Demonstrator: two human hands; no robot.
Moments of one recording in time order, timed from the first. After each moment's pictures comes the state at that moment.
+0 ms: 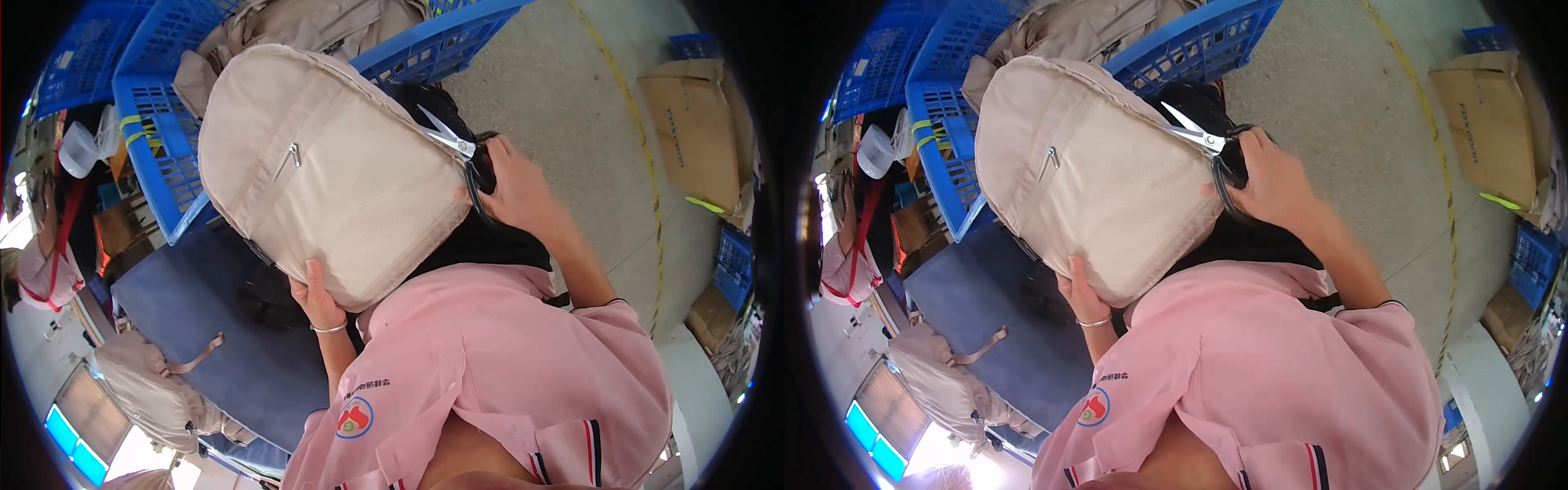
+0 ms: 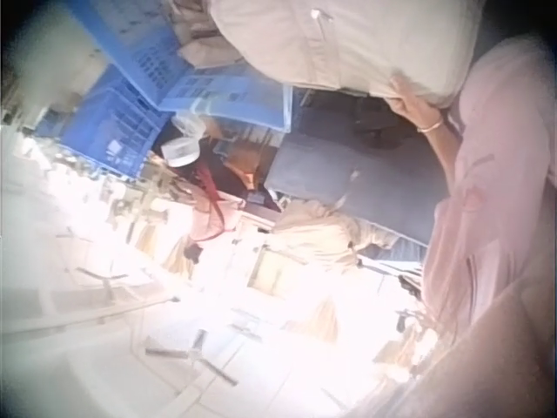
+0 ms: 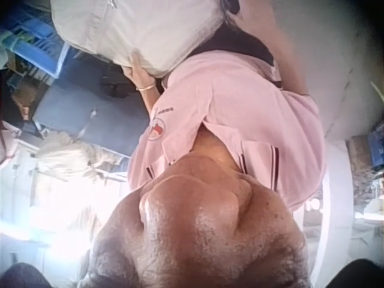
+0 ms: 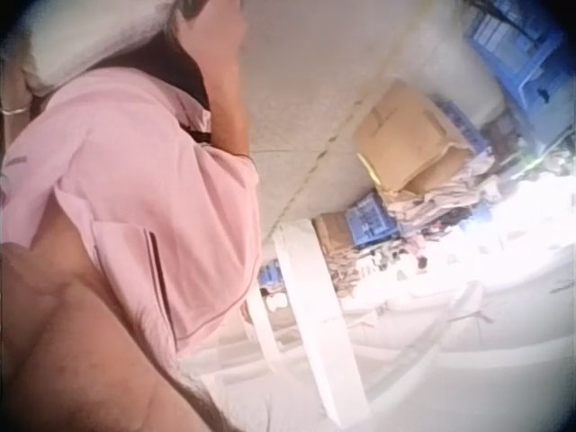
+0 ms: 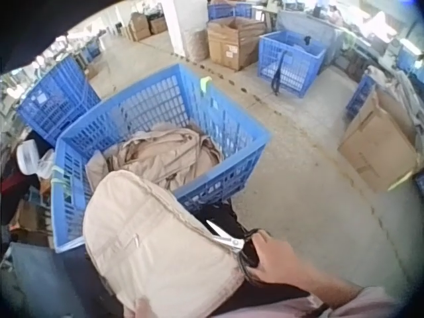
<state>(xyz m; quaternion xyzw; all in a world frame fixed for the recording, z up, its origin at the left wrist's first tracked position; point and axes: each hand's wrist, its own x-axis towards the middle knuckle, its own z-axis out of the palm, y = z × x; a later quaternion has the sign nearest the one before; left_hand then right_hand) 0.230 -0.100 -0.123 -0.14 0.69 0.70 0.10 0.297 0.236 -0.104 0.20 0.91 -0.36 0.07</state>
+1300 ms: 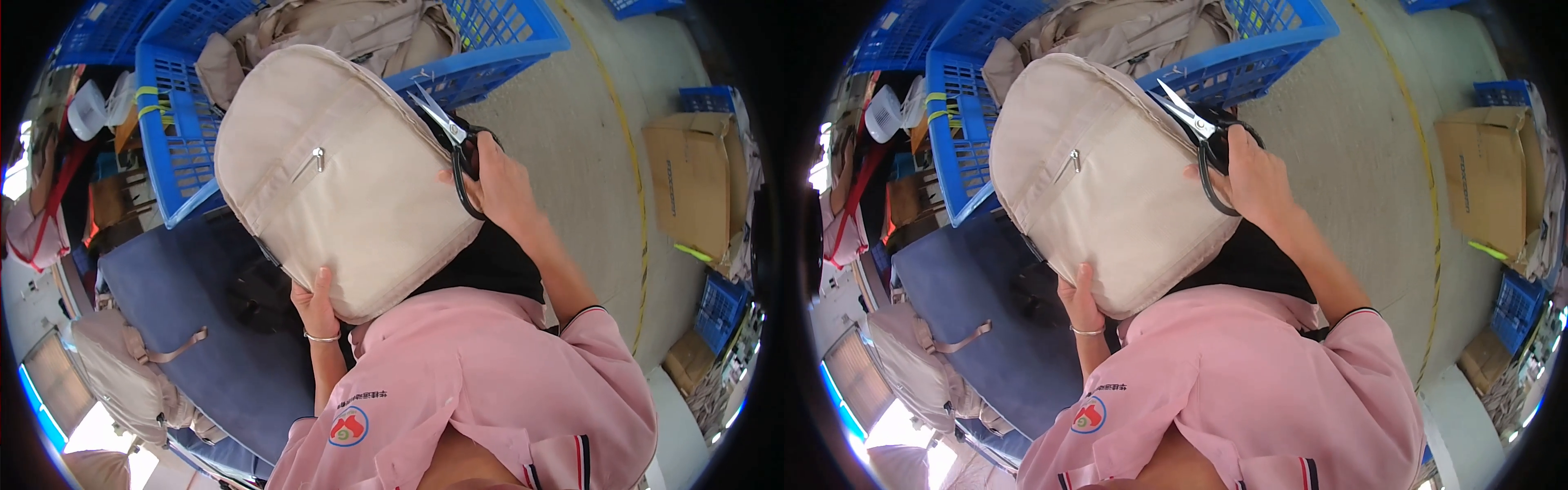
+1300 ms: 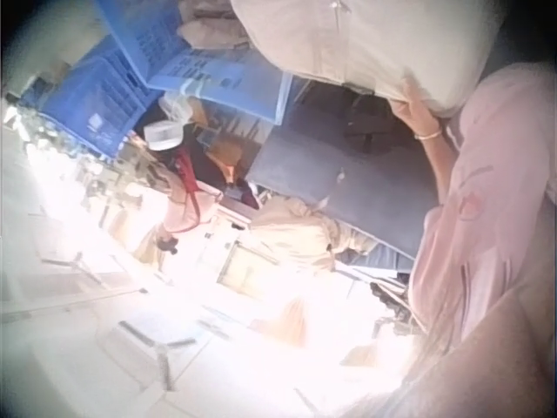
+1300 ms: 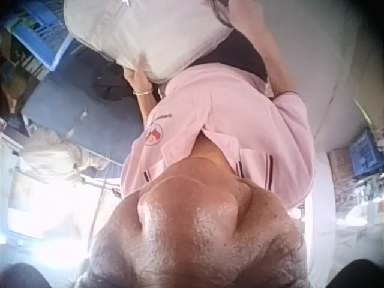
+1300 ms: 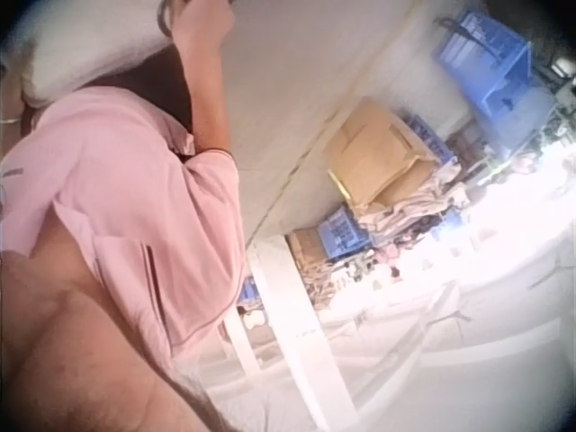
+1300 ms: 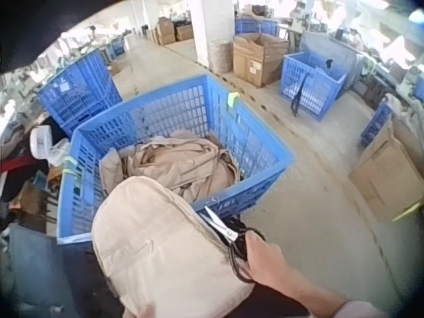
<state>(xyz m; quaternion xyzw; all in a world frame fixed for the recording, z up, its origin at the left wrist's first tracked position) 0.230 -0.108 -0.129 -0.15 0.67 0.71 0.13 0.236 0.225 -0.107 0.21 0.93 -0.31 0.00</state>
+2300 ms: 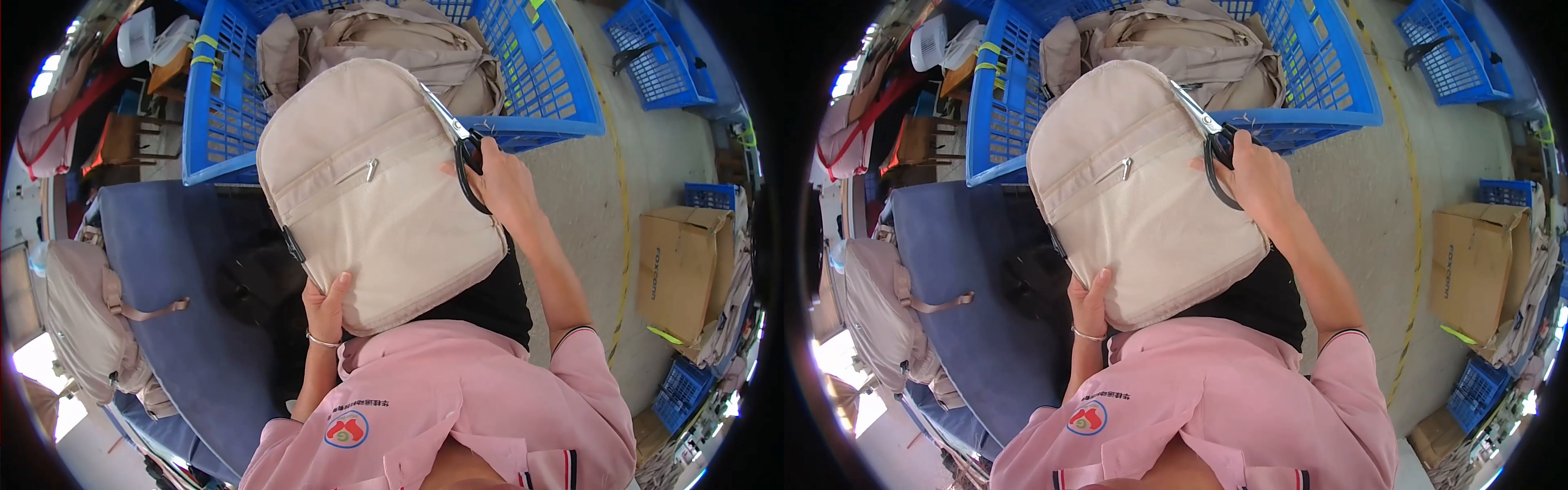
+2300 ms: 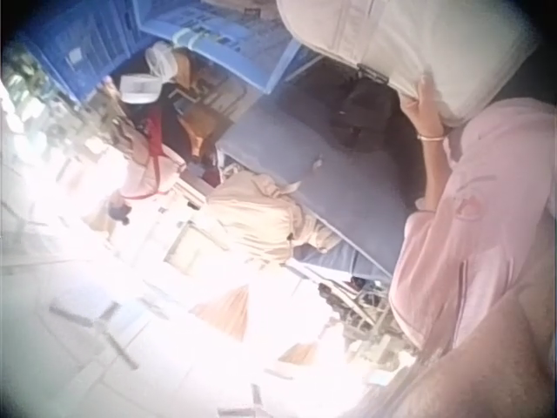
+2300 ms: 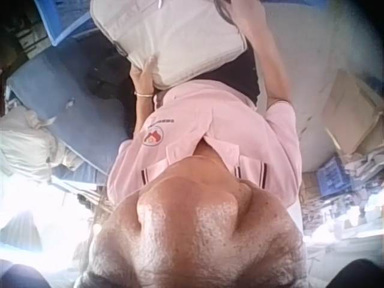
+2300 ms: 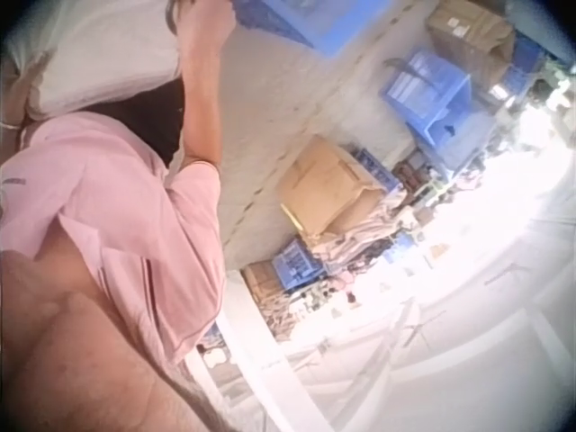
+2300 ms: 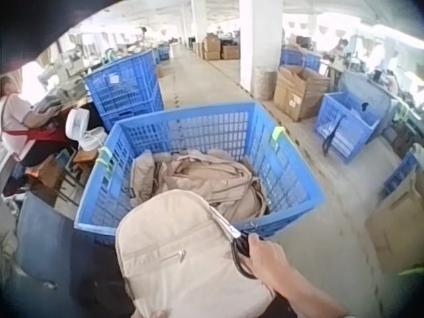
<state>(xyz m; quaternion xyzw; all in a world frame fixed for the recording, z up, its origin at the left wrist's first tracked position) 0.232 -0.103 -0.123 -0.16 0.66 0.72 0.13 0.148 0.214 -0.077 0.12 0.96 -0.24 0.05</state>
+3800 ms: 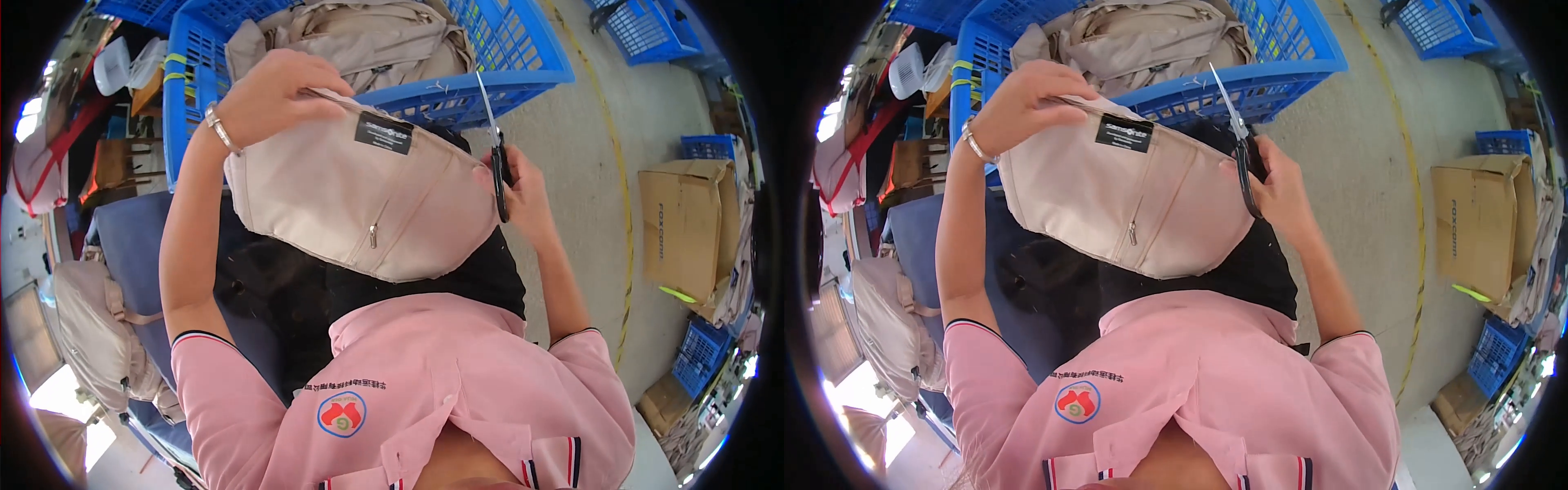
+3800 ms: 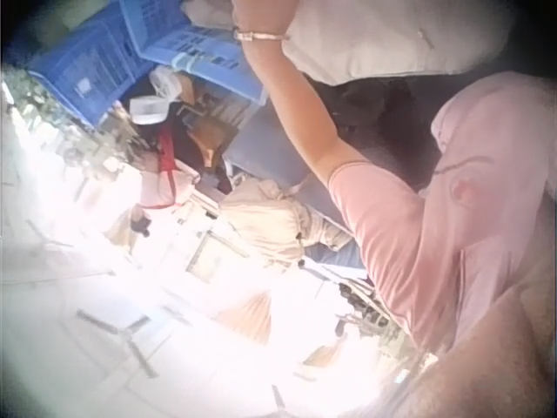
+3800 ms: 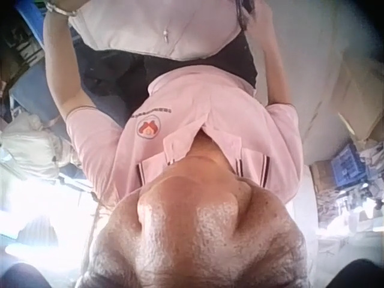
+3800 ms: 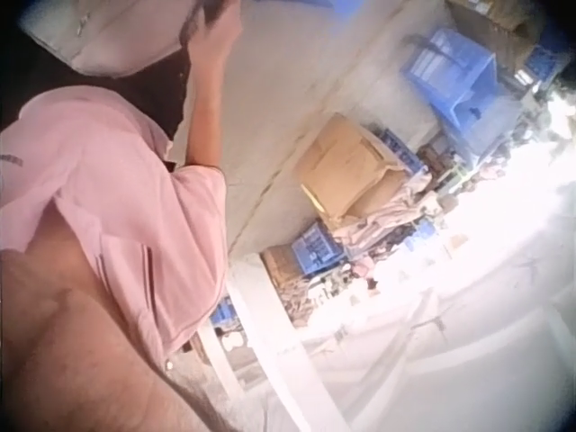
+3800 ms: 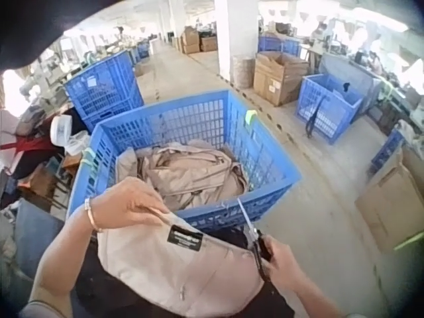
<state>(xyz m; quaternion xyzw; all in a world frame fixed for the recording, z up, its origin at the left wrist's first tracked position) -0.004 0.019 0.029 0.54 0.76 0.26 0.23 0.256 0.252 -0.086 0.20 0.76 -0.61 -0.07</state>
